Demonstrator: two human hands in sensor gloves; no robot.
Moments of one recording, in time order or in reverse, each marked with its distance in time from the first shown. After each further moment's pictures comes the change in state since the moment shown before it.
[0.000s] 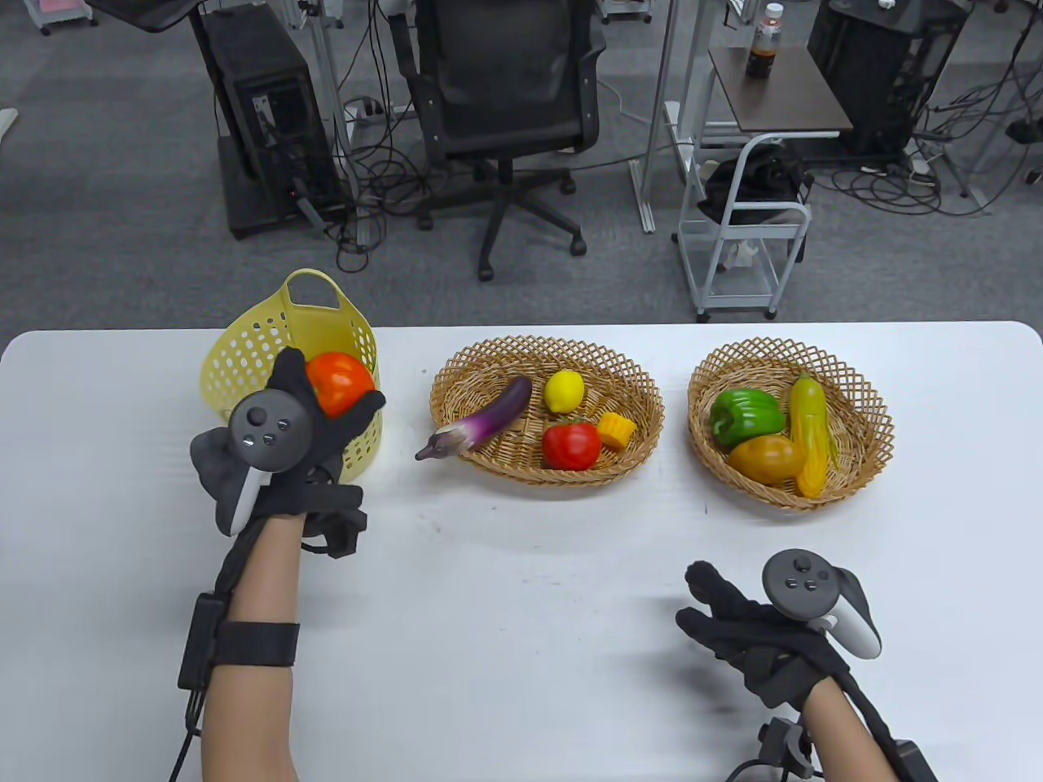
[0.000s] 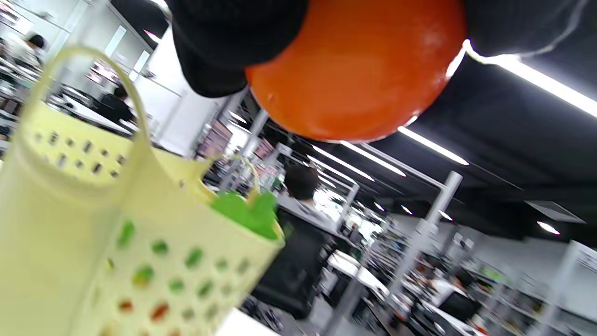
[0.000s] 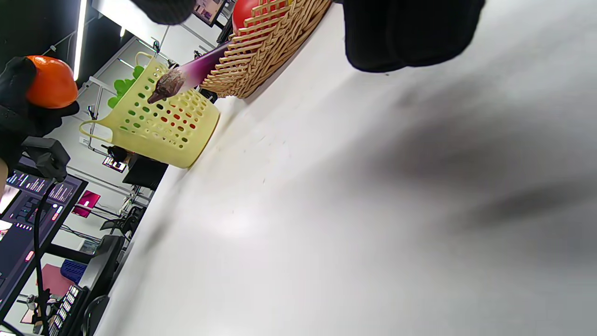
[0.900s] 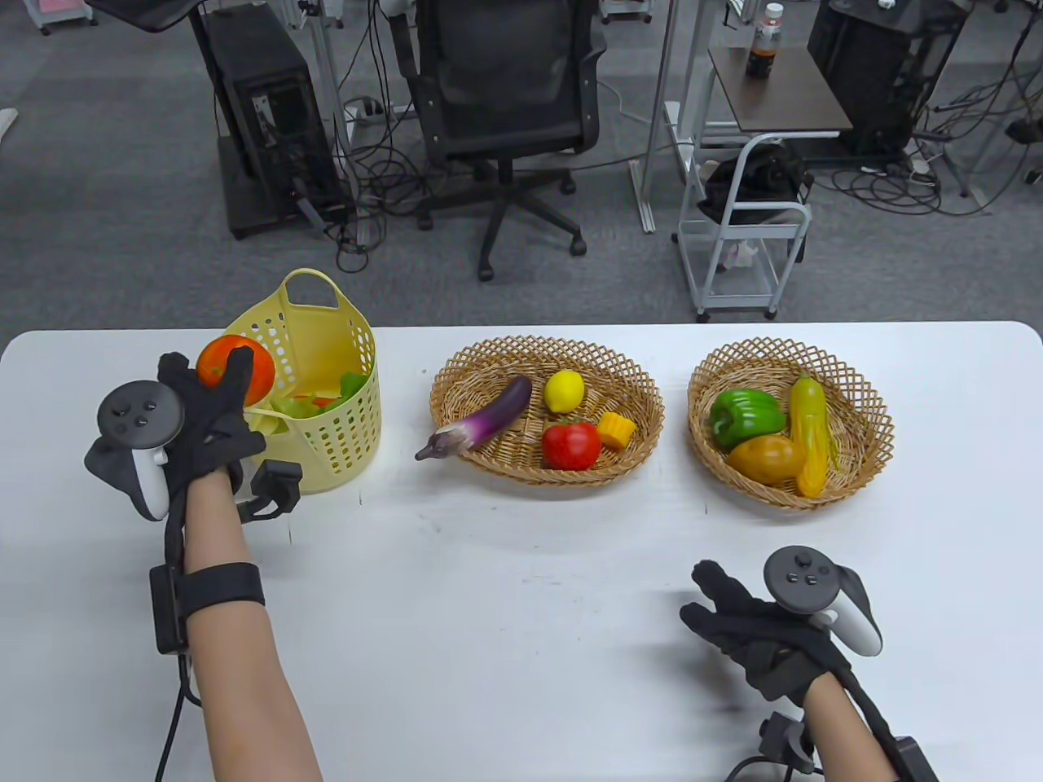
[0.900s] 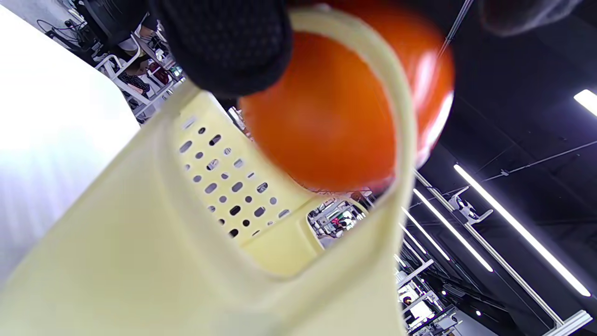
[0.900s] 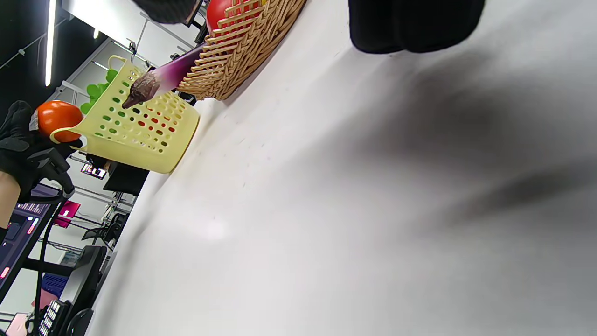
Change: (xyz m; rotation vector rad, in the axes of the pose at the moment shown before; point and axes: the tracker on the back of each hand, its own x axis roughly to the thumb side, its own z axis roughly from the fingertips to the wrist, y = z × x) left_hand -0.106 -0.007 -0.040 0.053 0.328 0.306; right_hand -0.006 -0.004 -0.001 0.002 0.070 -0.024
